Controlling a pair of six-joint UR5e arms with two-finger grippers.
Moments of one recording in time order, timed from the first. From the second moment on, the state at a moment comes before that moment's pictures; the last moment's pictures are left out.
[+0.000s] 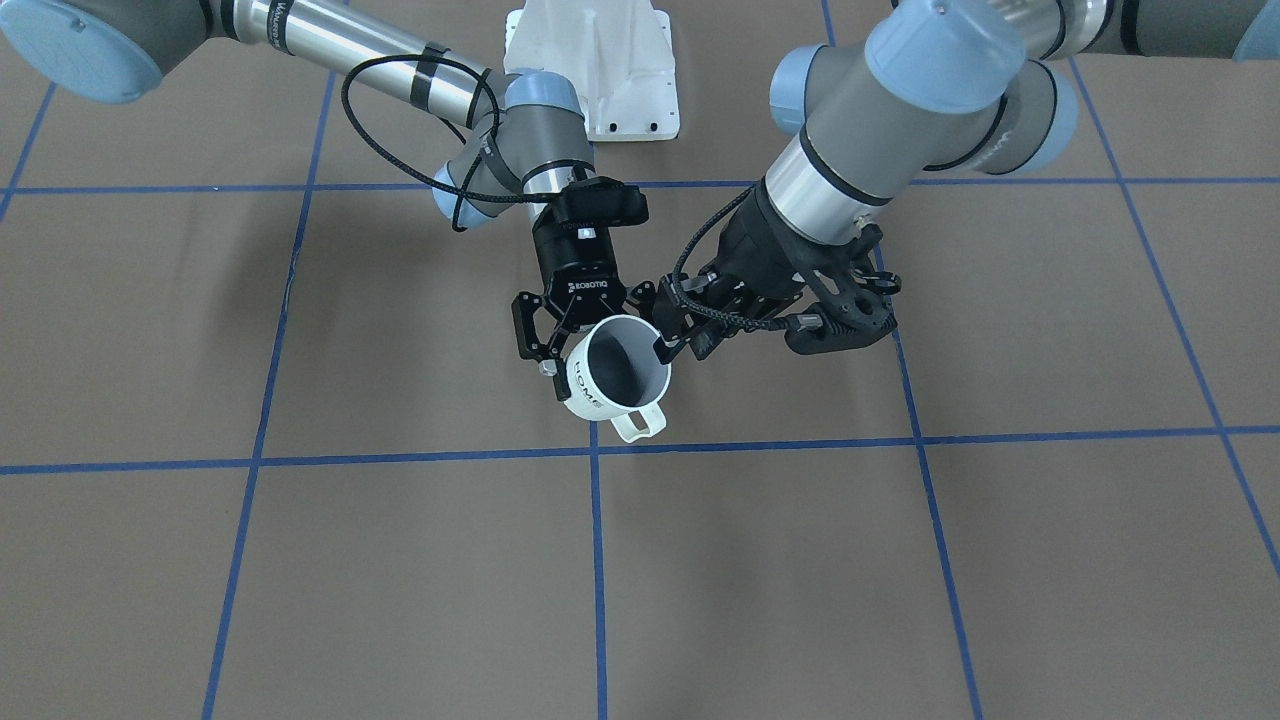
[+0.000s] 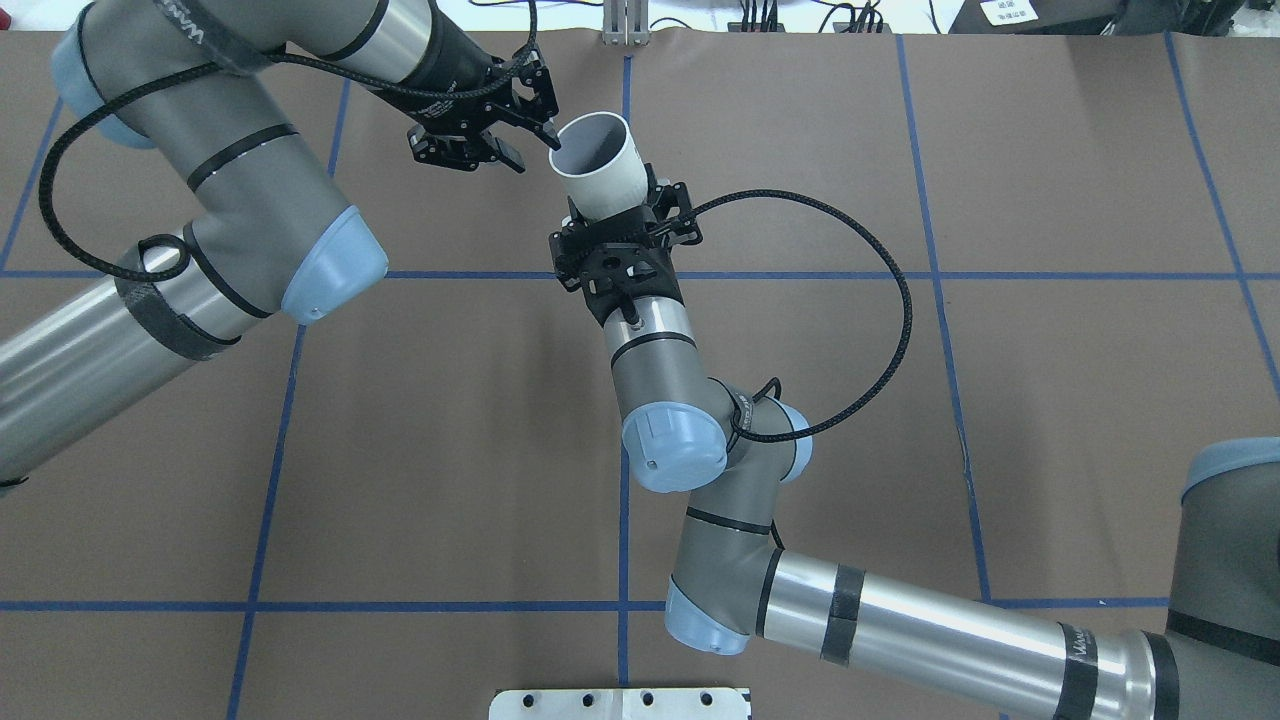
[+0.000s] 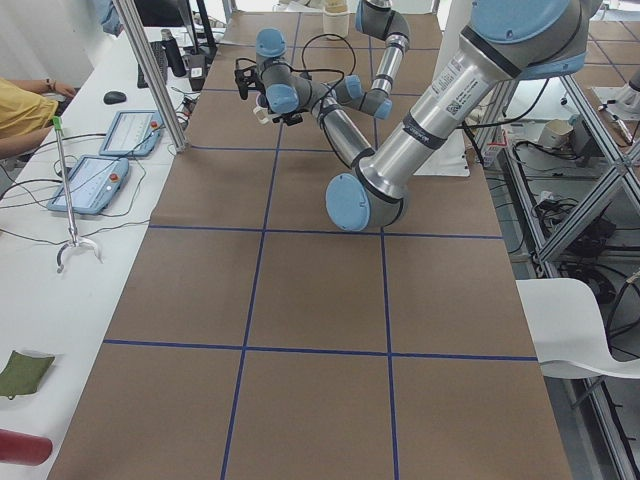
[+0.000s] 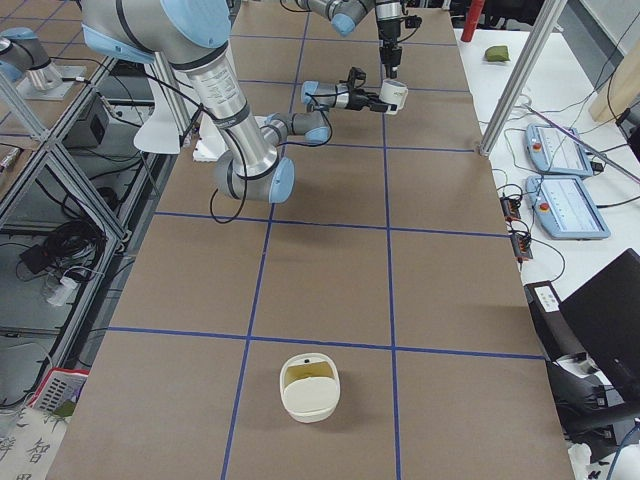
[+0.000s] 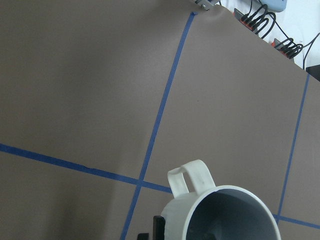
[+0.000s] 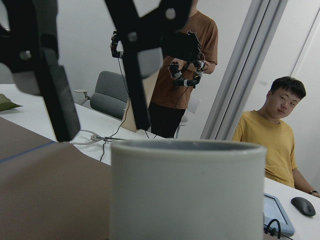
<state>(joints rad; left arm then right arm) -0.86 -2.35 -1.59 -1.95 -2.19 -1.55 0.35 -0.77 1.23 -0.52 0.63 0.49</state>
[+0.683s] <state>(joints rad) -0.86 -2.35 -1.58 -1.95 -2.19 -1.55 0.33 -0.77 1.25 -0.52 0.62 0.48</state>
